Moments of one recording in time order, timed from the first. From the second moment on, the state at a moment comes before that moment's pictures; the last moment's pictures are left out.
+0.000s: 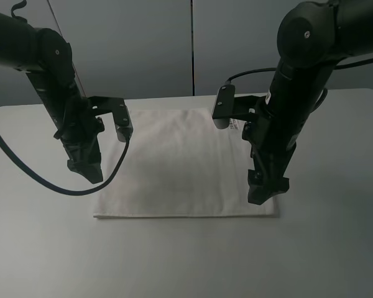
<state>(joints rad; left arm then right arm) -0.64 1.94 -1.23 -0.06 0.94 0.90 0.56 1.73 -1.04 0.12 0.96 -0.82</state>
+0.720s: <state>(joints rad) -0.70 1.97 -1.11 -0.07 0.83 0.95 0.56 1.83 -1.04 0.09 0.89 -0.80</state>
